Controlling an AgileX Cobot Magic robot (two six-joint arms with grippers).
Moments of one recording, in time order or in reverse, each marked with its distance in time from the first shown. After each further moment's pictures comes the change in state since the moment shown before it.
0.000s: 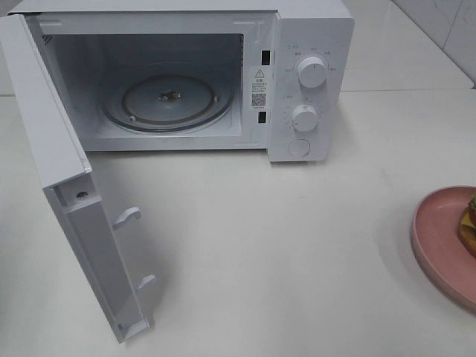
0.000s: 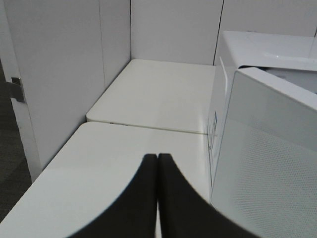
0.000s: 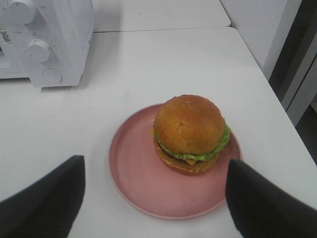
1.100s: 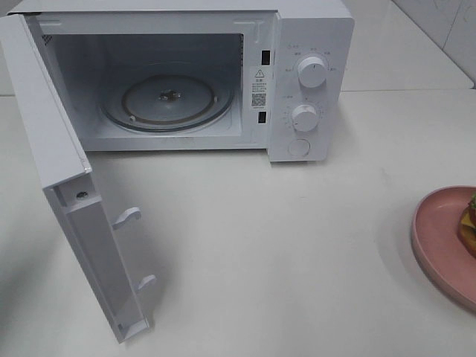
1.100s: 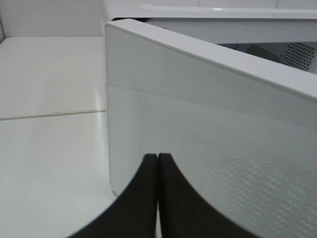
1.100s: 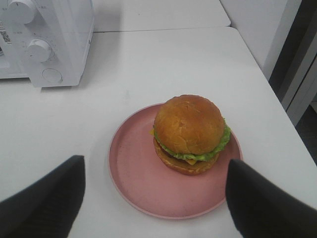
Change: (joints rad) left arm -0.008 0.492 0.002 0.704 -0.511 -0.508; right arm 0.000 0.000 0.000 0.000 0.000 0.000
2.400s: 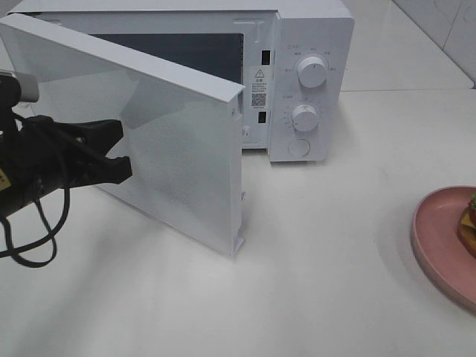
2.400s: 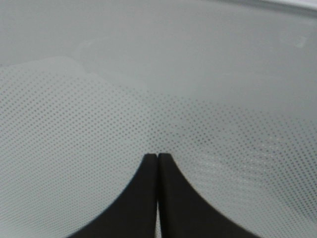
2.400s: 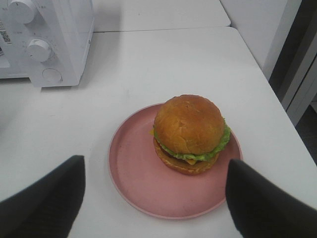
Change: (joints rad) left arm -0.615 0.532 -0.220 -0.592 -0.184 0.310; right arm 0.000 0.000 0.000 0.000 0.000 0.000
